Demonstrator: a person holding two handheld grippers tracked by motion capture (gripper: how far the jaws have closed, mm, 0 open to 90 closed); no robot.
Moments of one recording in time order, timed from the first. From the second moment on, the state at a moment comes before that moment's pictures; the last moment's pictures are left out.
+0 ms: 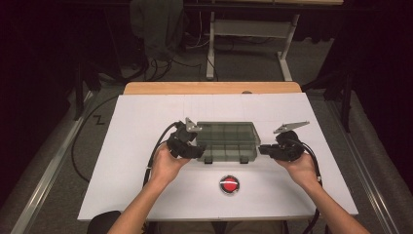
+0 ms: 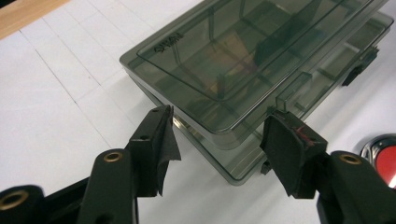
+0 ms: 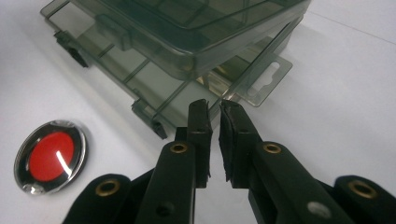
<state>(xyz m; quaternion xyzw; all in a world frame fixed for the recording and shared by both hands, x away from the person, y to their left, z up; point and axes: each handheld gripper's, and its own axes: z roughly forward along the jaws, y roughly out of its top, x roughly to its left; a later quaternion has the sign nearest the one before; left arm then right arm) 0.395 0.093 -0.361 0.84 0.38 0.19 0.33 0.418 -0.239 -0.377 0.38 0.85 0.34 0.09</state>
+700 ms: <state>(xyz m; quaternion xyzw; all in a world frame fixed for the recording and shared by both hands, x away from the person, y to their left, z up) 0.404 0.098 -0.351 0.82 0.40 0.17 0.38 0.455 -0.217 -0.378 0.43 0.84 0.31 0.08</state>
